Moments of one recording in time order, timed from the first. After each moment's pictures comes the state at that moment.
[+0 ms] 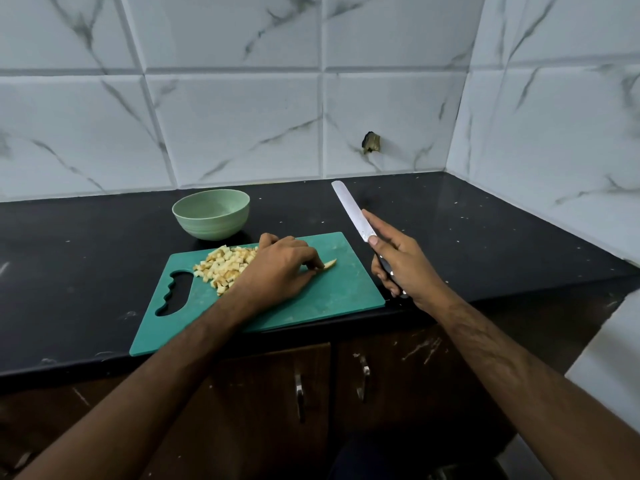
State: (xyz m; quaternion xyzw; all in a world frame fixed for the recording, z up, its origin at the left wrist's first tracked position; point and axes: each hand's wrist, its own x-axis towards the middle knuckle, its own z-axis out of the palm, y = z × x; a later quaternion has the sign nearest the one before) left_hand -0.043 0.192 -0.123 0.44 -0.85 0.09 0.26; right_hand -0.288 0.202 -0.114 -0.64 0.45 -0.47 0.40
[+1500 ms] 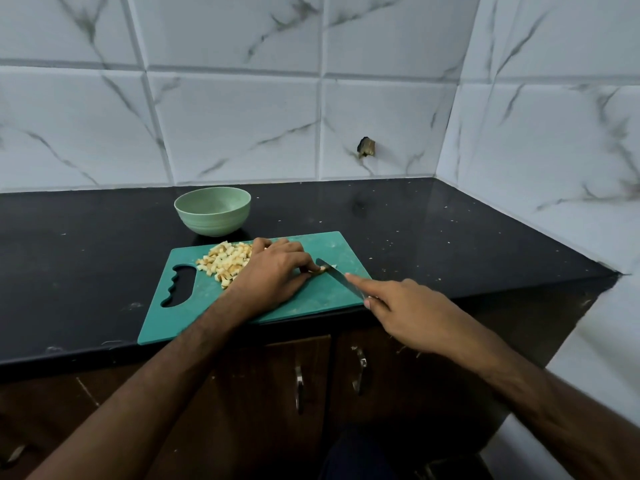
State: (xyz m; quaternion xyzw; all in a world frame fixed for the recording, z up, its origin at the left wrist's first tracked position) left_hand -0.029 0.207 -0.130 0.44 -0.85 0.09 0.27; right_hand -0.276 0.291 -0.095 -0.81 0.58 -0.07 0.07
